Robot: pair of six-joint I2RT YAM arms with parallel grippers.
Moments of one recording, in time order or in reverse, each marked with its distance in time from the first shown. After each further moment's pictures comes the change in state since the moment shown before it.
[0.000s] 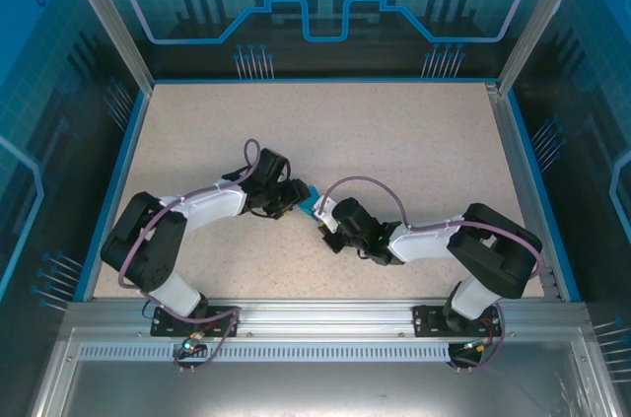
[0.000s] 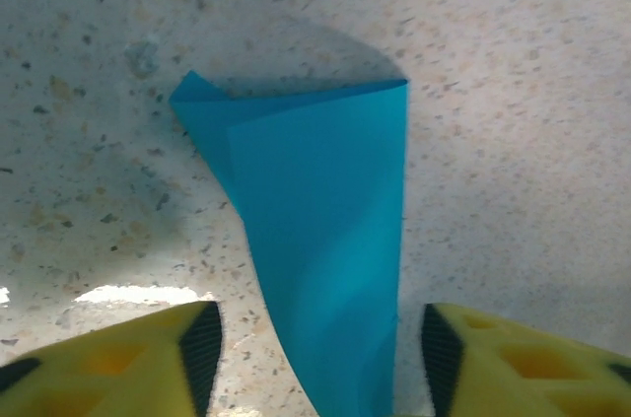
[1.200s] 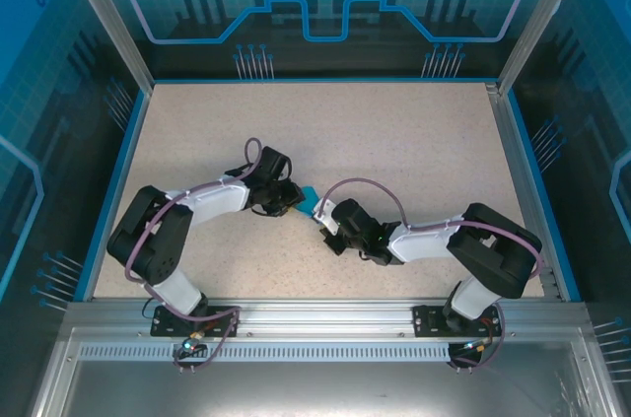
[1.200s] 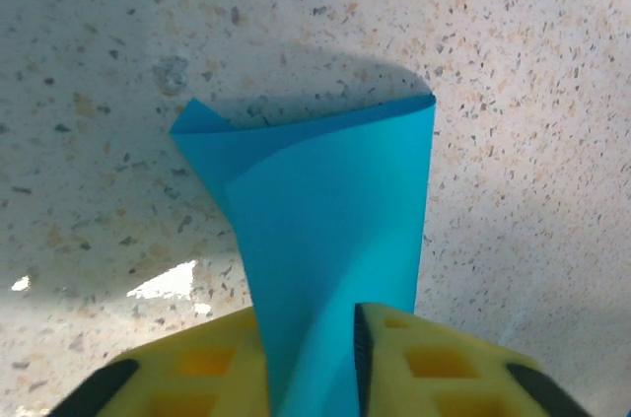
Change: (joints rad) left arm 0.013 0.029 0.034 -0.040 -0.005 -0.003; right arm -0.002 0.000 0.002 -0.042 -0.012 -0.012
